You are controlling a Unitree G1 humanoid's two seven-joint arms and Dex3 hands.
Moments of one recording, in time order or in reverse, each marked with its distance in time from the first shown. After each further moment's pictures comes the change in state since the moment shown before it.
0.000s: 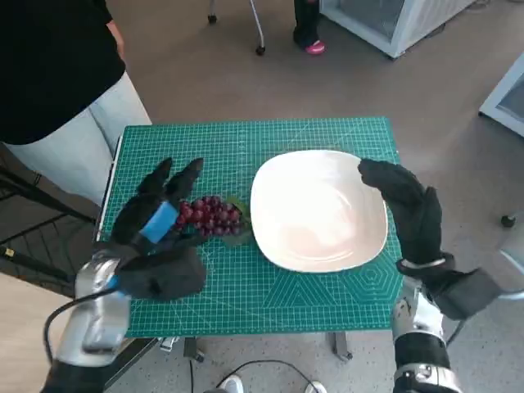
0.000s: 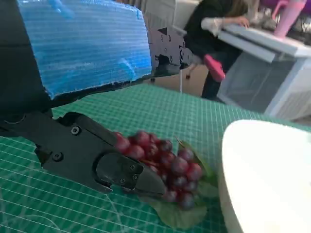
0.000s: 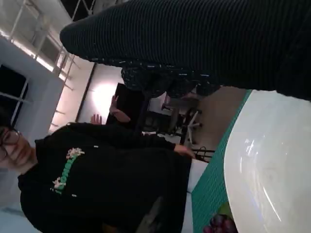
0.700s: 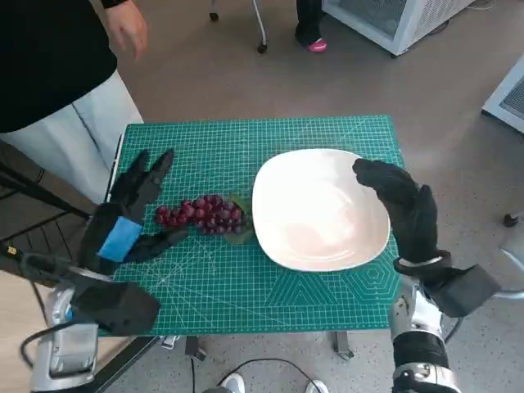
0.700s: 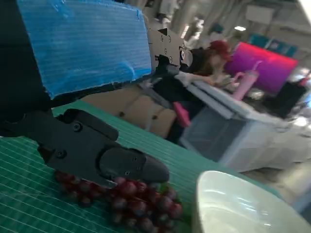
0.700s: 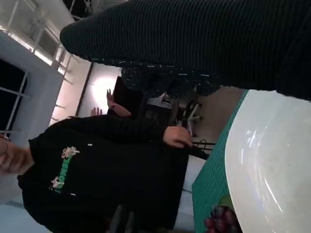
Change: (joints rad) left arm 0.153 -0.025 0.230 -0.107 -0.118 -0.268 0.064; right arm 0.008 0.010 0.010 -0.008 0.002 0.020 0.008
